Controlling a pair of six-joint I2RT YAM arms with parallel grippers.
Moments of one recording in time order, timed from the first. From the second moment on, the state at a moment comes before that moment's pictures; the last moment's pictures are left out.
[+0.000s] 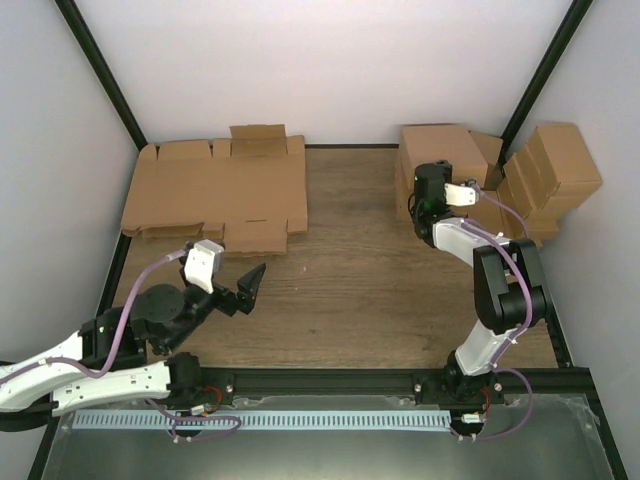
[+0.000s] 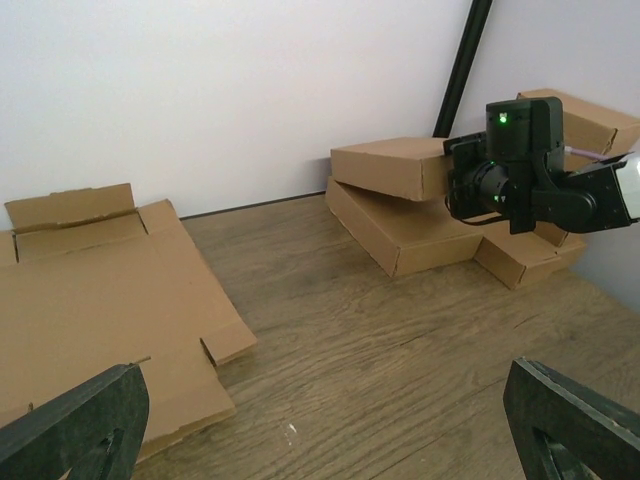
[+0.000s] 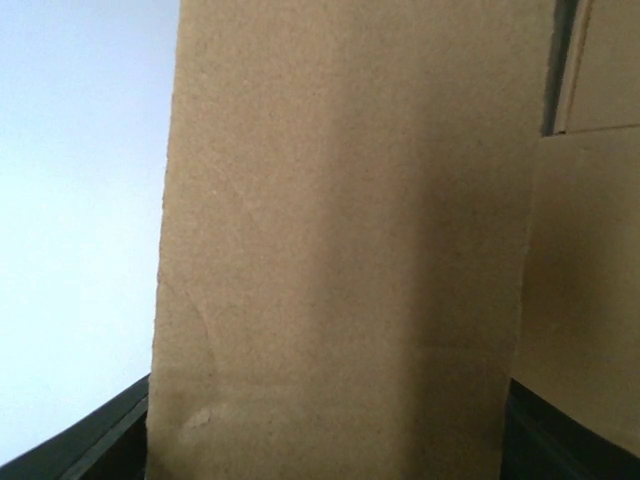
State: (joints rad) left arm -1.30 0.53 0.87 -0.57 -0.72 -0.28; right arm 0.22 1.69 0.99 0.37 0.67 1.47
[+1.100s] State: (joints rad) left arm -1.30 0.62 0.87 -0.61 -0.67 -0.36; right arm 0.26 1.75 1.23 -0.34 0.60 1.59
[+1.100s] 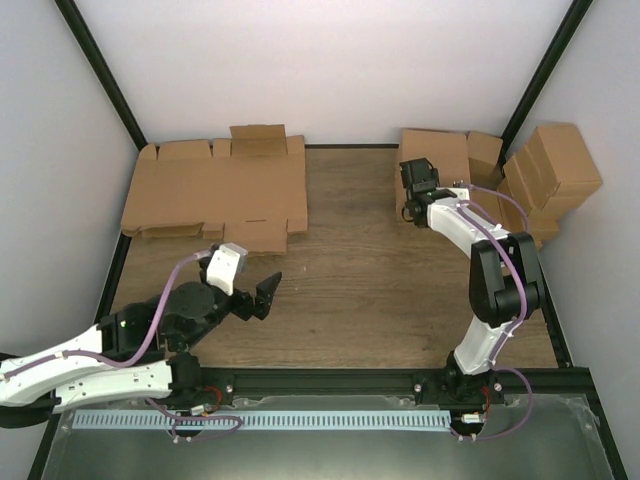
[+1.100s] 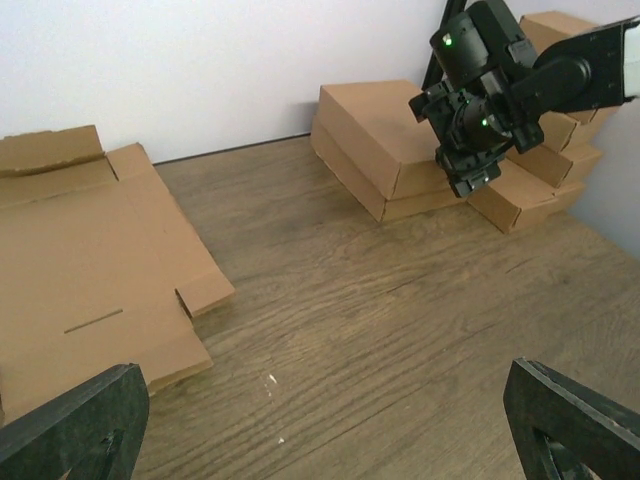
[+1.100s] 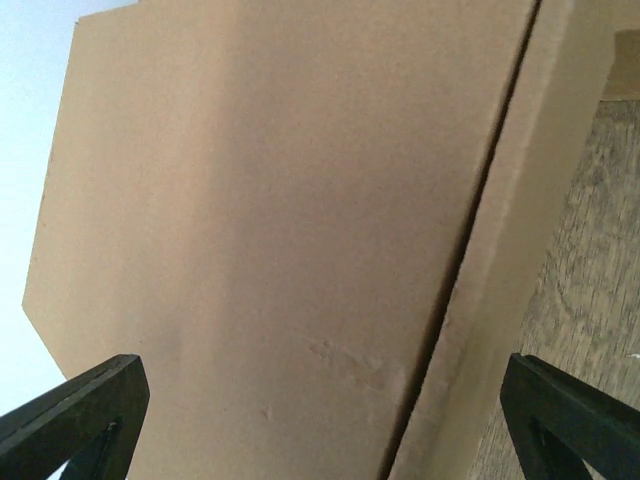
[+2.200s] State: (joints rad) left arm -1.07 0.70 0.80 -0.60 -0.53 -0.41; right arm 0.18 1.43 0.89 0.05 0.40 1.00
